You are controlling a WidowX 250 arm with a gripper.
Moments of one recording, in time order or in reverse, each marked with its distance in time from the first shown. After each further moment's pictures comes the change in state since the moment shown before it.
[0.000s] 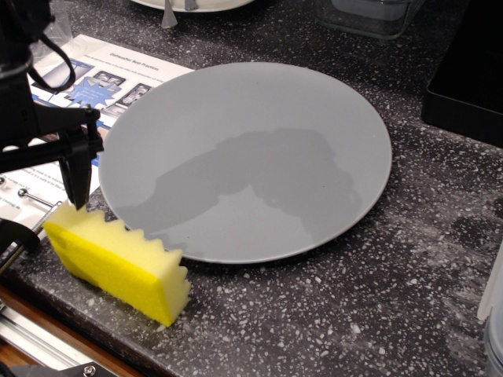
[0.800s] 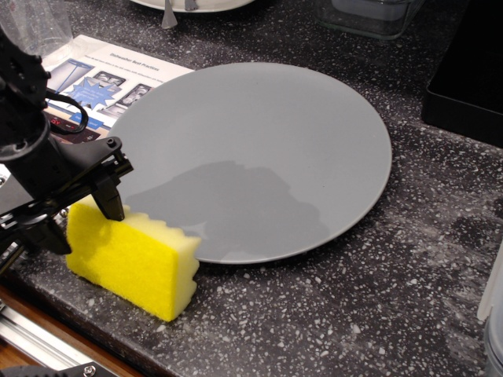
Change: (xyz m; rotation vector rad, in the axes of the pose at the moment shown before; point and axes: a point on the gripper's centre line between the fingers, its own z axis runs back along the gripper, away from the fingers) arm -0.001 -0.024 -0.039 -0.277 -0.103 0.069
